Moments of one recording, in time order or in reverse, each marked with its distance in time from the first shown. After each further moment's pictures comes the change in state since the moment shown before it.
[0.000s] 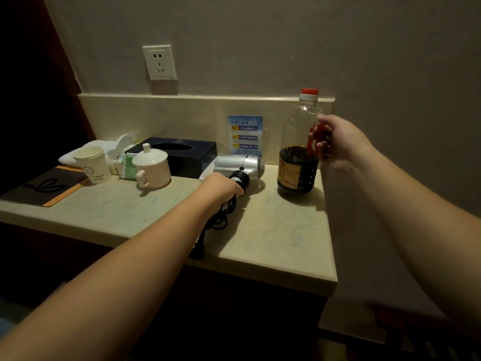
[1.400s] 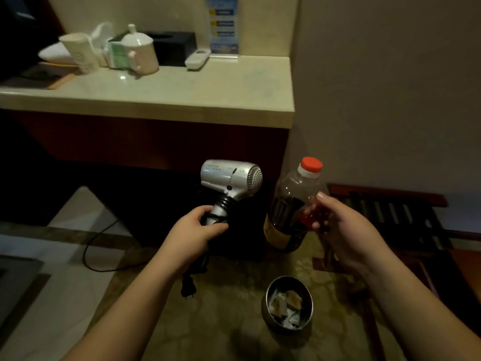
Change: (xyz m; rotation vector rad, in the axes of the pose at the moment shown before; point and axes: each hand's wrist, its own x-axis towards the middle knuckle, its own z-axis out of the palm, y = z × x) left_hand -0.324 -0.261 0.019 -0.138 -0.263 0.070; right_hand -0.400 0.218 -0.093 -0.069 0.044 0.257
